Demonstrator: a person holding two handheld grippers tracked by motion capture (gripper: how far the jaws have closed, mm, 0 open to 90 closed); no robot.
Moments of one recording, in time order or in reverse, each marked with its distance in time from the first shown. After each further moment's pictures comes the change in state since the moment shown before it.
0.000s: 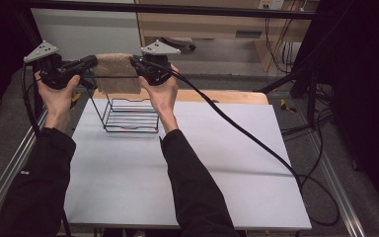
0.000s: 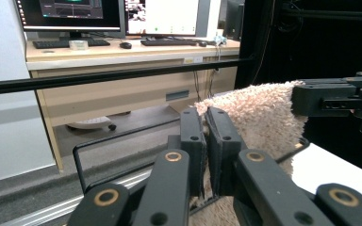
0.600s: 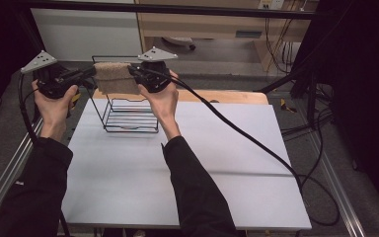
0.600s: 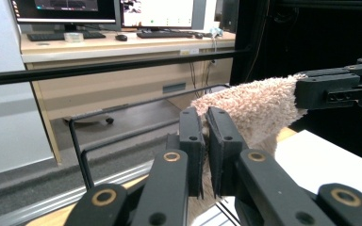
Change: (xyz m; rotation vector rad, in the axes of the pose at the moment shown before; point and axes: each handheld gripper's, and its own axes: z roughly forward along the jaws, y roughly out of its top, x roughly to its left) left arm -0.006 -0.016 -0.016 0.033 -0.014 -0.001; right arm 0.014 -0.006 -0.012 0.061 0.037 -0.030
